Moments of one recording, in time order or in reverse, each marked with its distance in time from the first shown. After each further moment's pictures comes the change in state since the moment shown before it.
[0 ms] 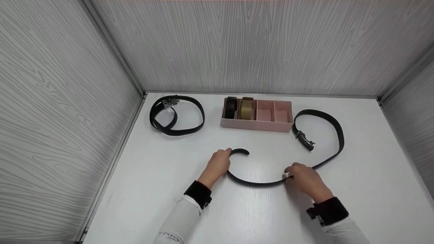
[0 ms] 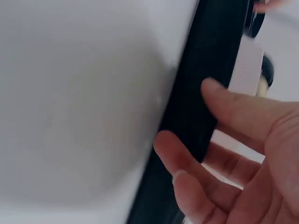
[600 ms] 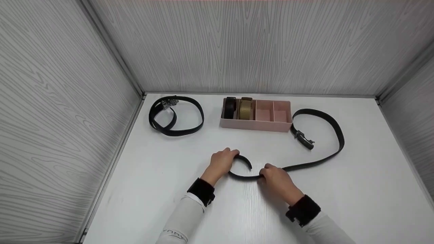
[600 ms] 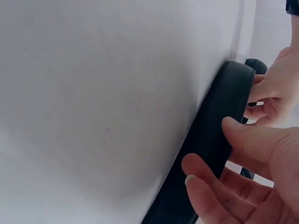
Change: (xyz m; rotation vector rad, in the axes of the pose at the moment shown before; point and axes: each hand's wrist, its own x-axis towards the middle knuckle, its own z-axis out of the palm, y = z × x) left_hand 0.004 0.013 0.000 0.218 -0.046 0.098; right_hand 0.027 -0.060 0.041 -0.038 0.178 -0.170
